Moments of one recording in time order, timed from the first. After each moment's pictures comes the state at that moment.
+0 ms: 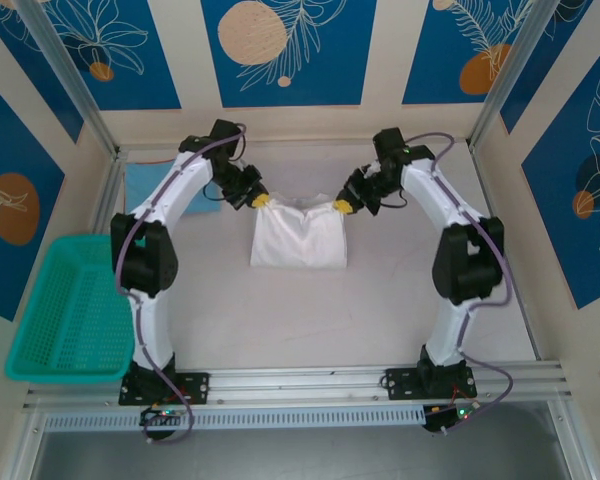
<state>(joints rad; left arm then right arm) -0.31 2.11 2.00 -1.11 0.50 -0.92 0.21 1.96 1.74 -1.03 -0.69 0.85</state>
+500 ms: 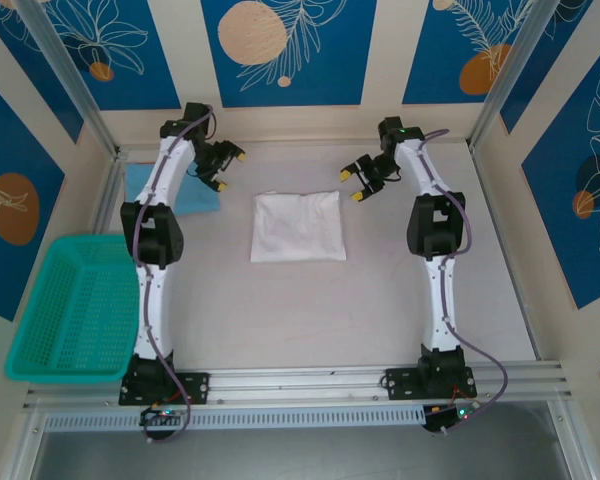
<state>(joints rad) -0.14 2.41 2.42 -1.15 0.35 -1.01 0.11 2.45 2.28 -1.21 -0.63 0.99</state>
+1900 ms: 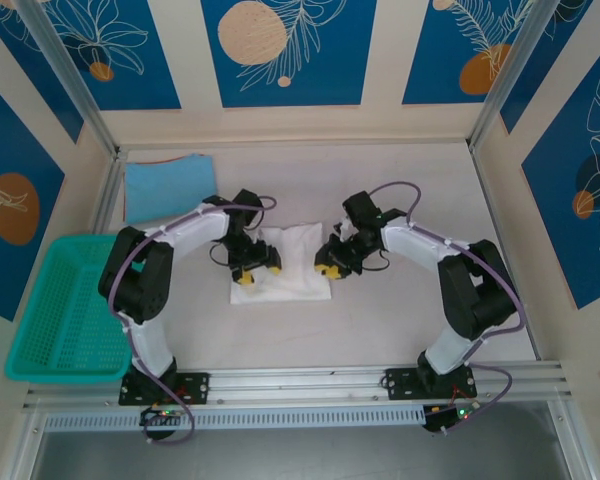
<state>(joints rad) -0.47 1.84 1.32 -0.99 0.45 -0.63 0.45 1.65 1.07 -0.65 -0.65 0.77</state>
